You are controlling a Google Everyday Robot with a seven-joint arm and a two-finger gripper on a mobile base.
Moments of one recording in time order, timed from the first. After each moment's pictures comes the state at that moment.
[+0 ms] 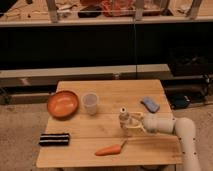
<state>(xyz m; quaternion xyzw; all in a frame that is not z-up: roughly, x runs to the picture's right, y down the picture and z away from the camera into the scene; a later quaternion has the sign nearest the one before) 0.130 0.174 0.748 0.50 -0.18 -0.78 0.34</state>
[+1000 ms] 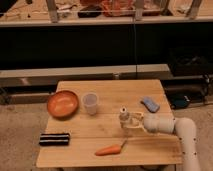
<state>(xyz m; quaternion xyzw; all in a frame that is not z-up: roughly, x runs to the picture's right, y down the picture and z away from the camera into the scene) 0.133 0.172 0.745 0.50 -0.17 -0.78 0.34</state>
